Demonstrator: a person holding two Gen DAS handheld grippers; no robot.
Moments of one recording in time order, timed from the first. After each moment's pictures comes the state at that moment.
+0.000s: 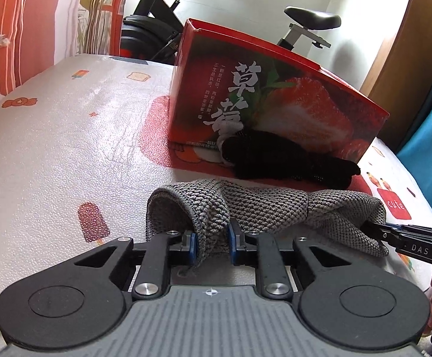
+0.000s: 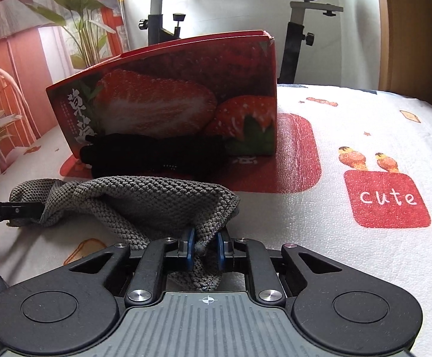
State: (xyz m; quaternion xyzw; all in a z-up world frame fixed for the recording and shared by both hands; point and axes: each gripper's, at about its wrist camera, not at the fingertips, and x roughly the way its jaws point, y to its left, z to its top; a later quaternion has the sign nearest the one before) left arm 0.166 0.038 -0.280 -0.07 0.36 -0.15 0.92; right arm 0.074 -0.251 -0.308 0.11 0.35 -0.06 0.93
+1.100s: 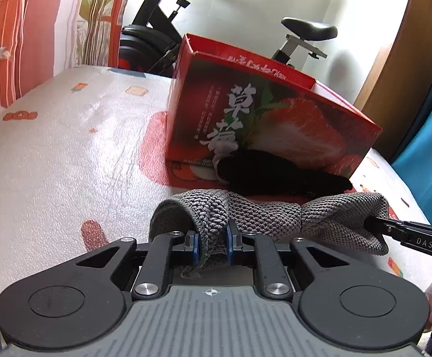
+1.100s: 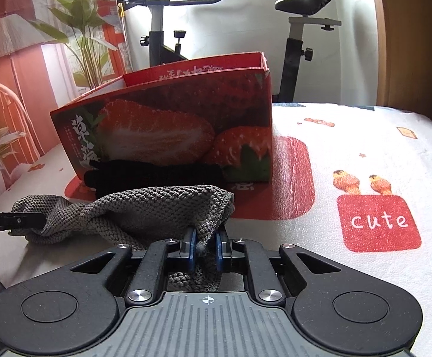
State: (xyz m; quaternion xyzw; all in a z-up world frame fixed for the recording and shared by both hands) left arm 0.164 0.041 -0.263 -0.07 0.34 -0.16 0.92; right arm 0.072 -0.253 -0.287 0.11 0.32 -0.06 0.94
